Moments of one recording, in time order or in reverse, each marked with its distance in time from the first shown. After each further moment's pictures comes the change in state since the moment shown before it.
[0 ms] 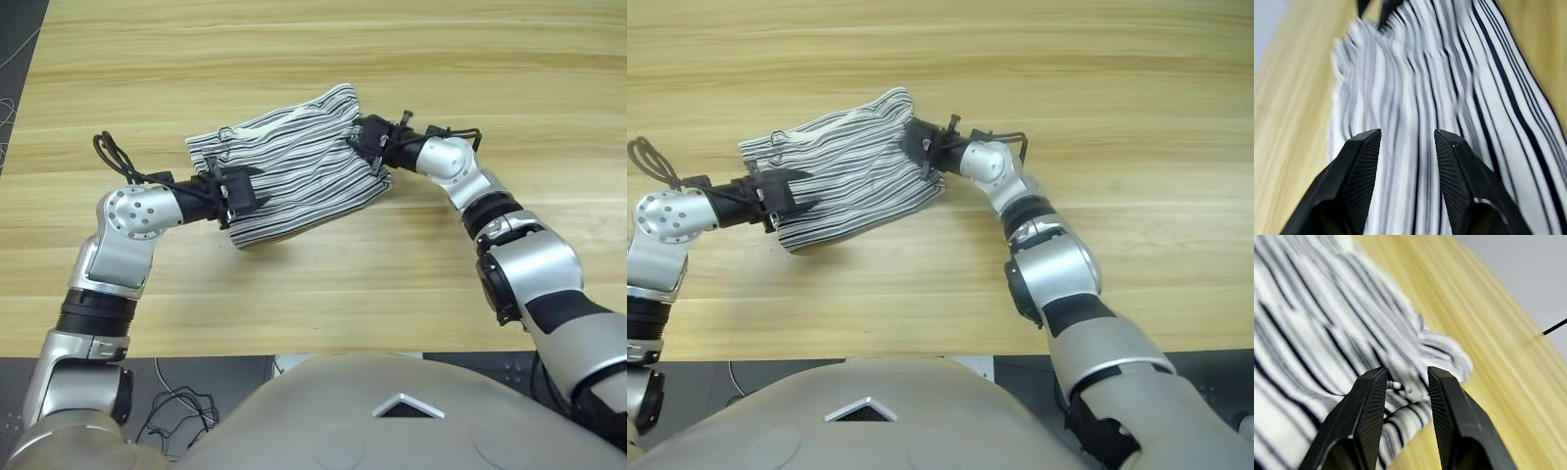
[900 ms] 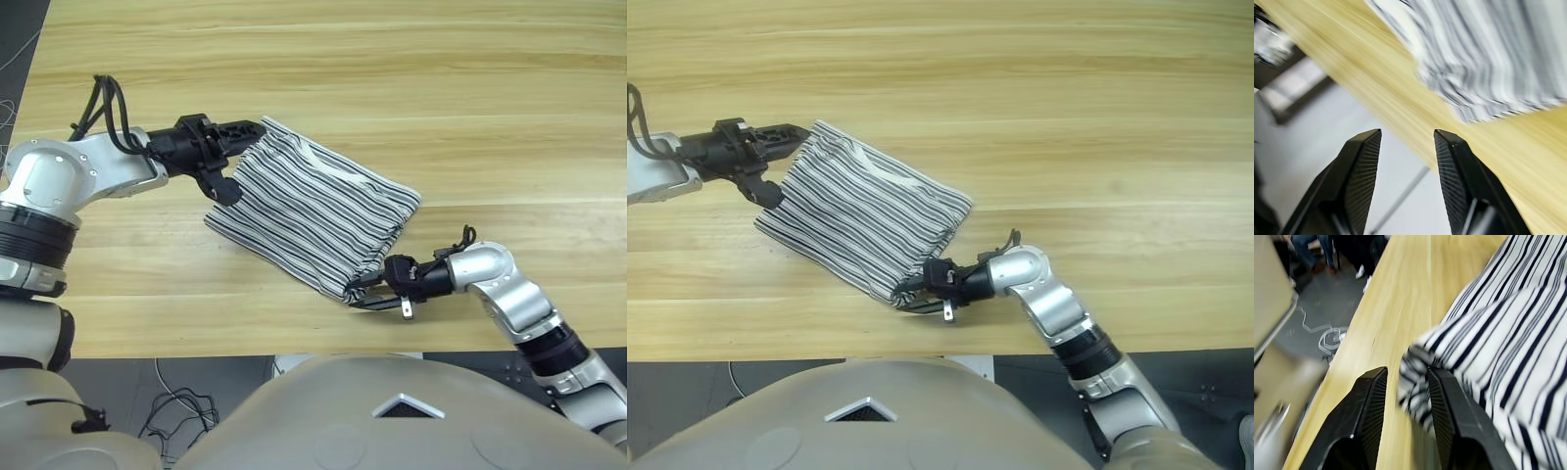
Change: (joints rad) left arm -0.470 0.202 -0.334 0.269 1.141 -0.641 1.074; right arm 0.808 -0.368 0.202 -1.476 0.580 0.823 0.663
